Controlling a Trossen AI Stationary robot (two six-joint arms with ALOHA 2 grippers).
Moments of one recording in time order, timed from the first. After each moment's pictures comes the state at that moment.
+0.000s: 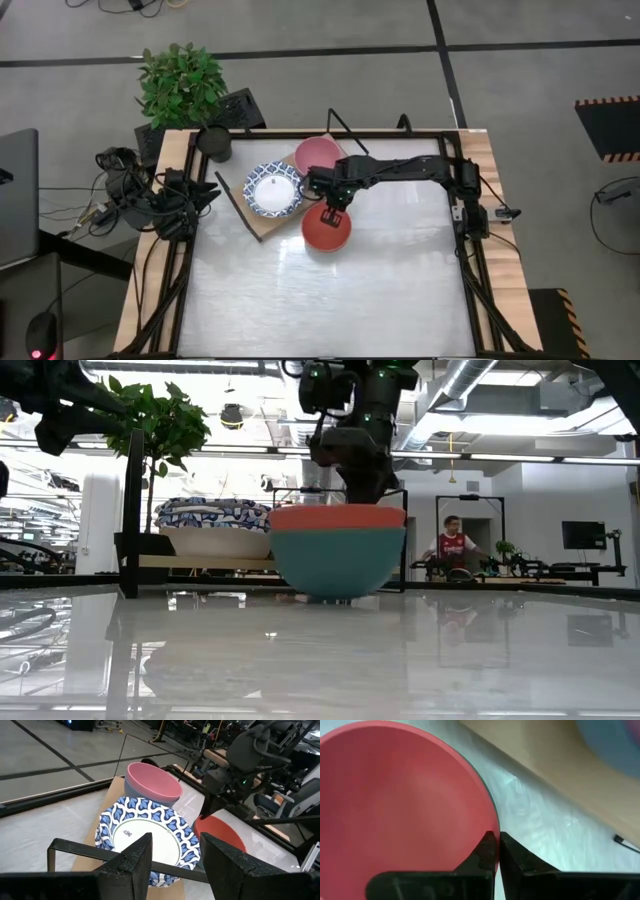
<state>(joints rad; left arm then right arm) -0.82 0.17 0.57 -0.93 -1.19 -0.95 -0.12 2.00 1.73 -1.06 0.02 0.29</state>
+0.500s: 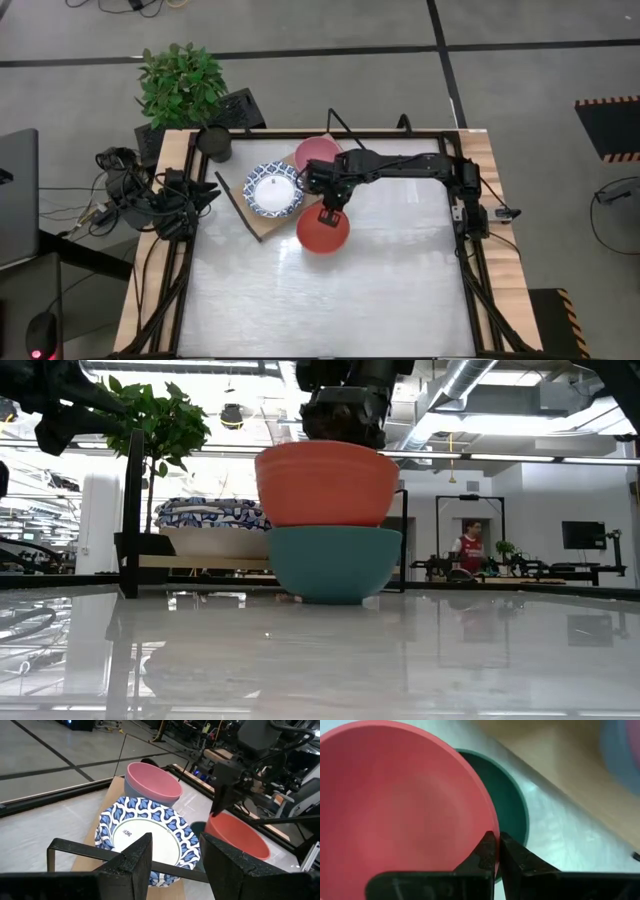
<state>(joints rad) -0.82 0.17 0.57 -0.93 -1.19 -0.95 -0.12 2.00 1.84 -1.11 -0.10 0.23</state>
